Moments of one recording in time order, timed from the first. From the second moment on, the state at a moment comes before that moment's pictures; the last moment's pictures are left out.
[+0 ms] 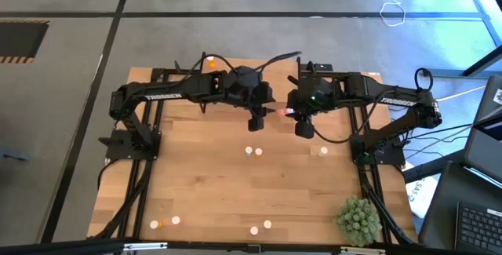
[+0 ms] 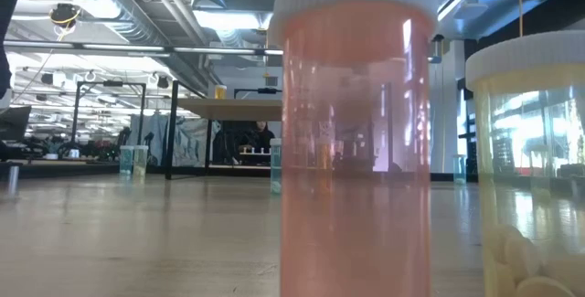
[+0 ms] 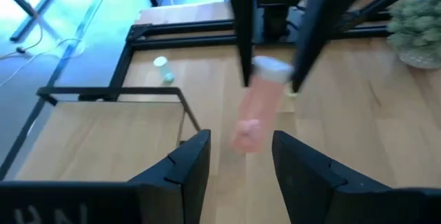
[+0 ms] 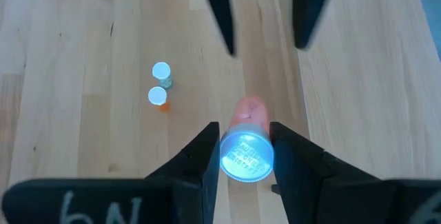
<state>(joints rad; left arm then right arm) 0.14 1.72 1.71 -0.48 -0.06 0.14 -0.05 1.41 1.56 -1.05 0.11 -0.04</state>
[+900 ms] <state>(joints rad) 0.19 1.79 1.64 -0.28 0.15 0.12 -0.05 1.41 1.56 -1.02 0.12 -0.04</state>
